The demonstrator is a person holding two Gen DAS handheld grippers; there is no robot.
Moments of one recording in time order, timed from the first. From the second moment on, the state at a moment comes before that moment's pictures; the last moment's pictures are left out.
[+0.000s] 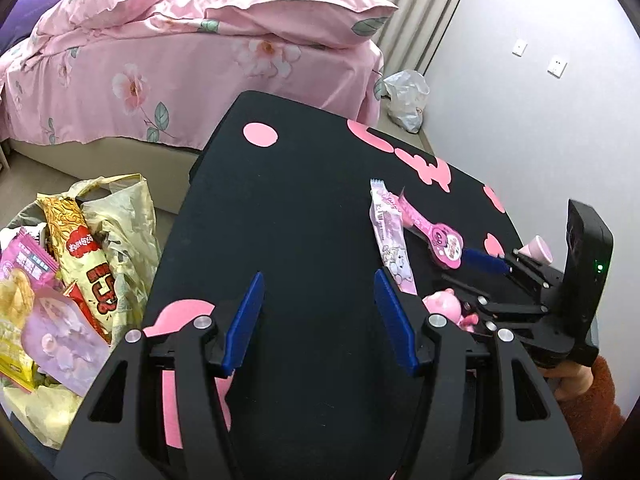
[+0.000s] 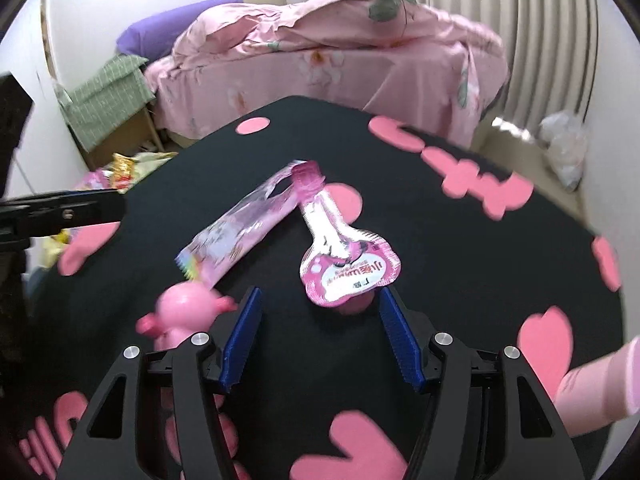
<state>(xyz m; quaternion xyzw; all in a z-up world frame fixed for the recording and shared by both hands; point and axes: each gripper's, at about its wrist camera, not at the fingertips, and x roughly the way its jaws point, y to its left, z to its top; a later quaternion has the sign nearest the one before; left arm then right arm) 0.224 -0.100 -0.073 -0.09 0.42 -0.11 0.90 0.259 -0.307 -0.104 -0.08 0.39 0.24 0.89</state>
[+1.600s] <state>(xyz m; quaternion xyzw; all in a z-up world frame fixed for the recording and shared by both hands) 0.217 -0.137 -0.098 -0.05 0.47 -0.15 0.87 0.150 -0.359 -0.100 0.03 0.39 0.18 0.90</state>
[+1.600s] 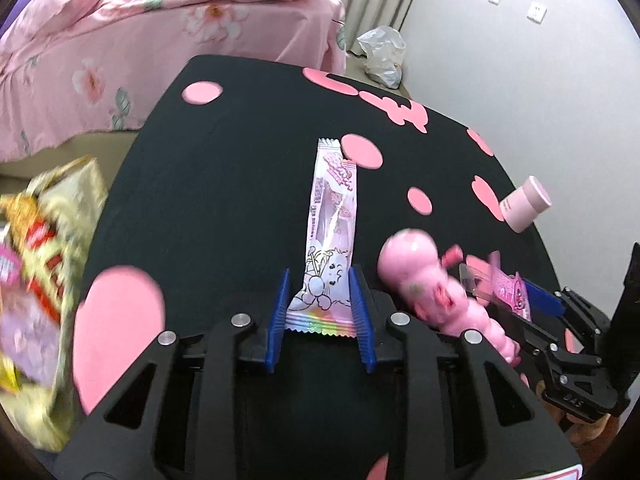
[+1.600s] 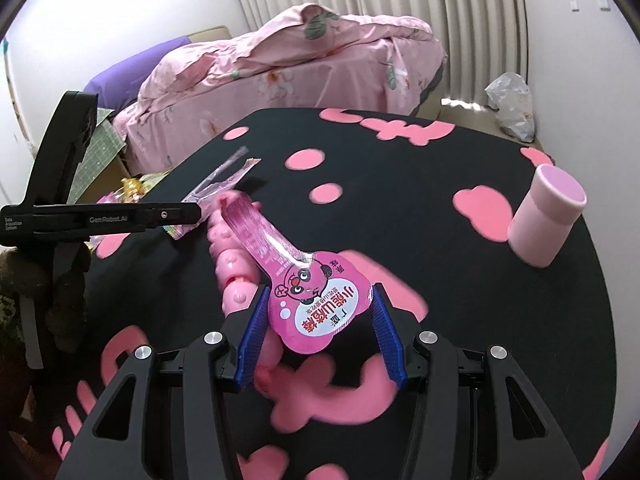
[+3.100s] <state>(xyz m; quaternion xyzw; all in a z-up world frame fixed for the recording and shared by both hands) 0.107 0.115 -0.076 -0.13 0.37 0.05 0.92 0.172 -0.126 -0.033 -0.09 0.35 0.33 0.87</state>
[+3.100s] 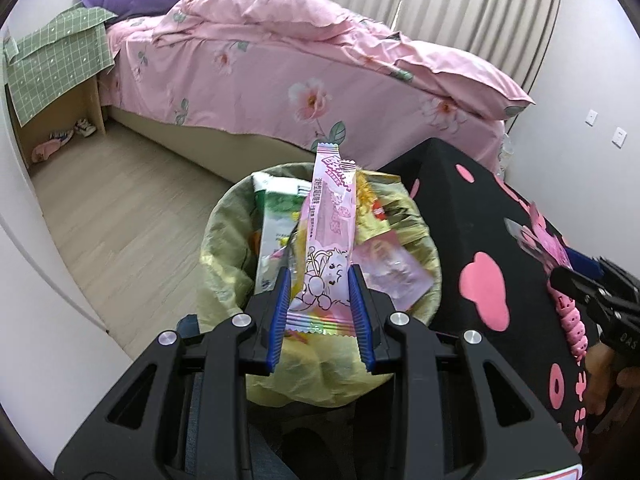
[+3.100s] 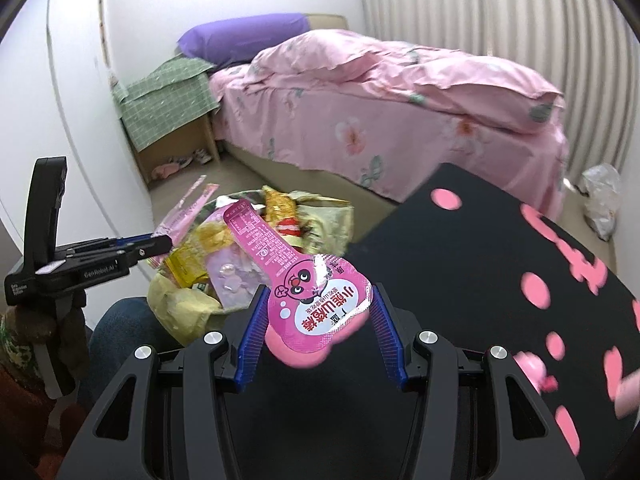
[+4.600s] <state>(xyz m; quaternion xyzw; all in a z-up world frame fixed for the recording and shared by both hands) 0.144 0.140 -0.098 -0.18 0.40 0.01 0.90 0.247 -0.015 -0.090 -0.13 0.44 0.40 0.79</state>
